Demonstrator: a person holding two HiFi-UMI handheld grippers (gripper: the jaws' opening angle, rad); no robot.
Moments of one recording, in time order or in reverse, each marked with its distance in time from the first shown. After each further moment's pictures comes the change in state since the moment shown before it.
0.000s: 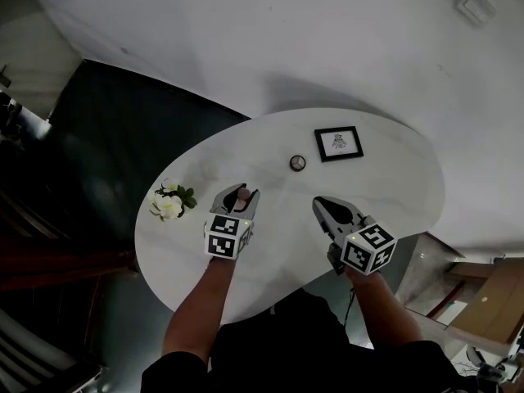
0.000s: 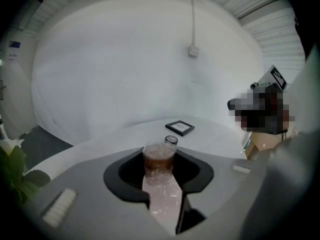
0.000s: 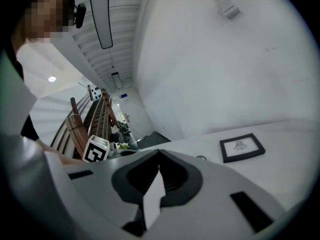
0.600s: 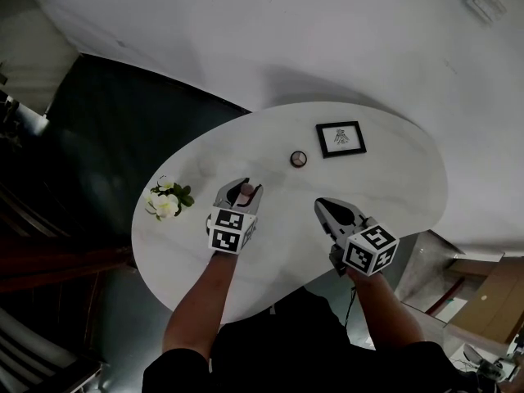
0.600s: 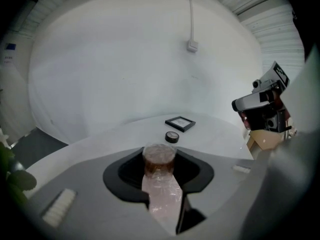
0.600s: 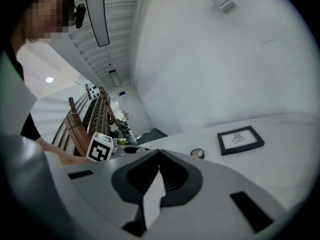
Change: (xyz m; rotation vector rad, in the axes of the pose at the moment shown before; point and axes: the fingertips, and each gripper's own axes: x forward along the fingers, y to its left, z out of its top) left arm 0.024 0.000 -0.010 0.031 0.024 -0.010; right arm 0.002 -0.012 -0.020 0.023 0.037 -0.005
